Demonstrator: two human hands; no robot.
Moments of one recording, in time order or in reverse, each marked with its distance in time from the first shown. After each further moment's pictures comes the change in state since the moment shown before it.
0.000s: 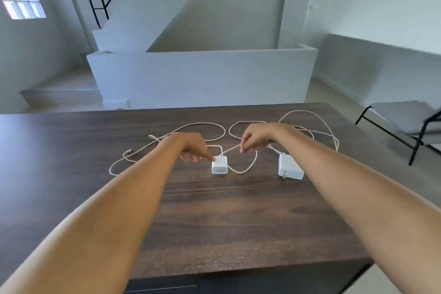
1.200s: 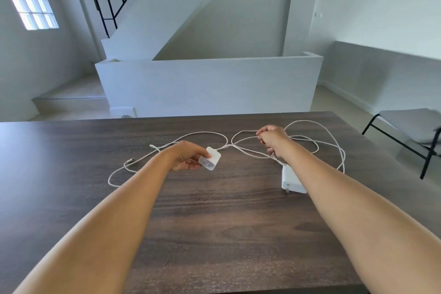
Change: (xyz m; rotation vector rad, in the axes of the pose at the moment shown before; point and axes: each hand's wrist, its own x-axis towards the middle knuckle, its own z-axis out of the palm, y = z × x) left_hand 0.009 -0.018 0.005 -0.836 0.131 -0.011; right_hand 0.033 0.032 0.010 0.900 0.535 0.253
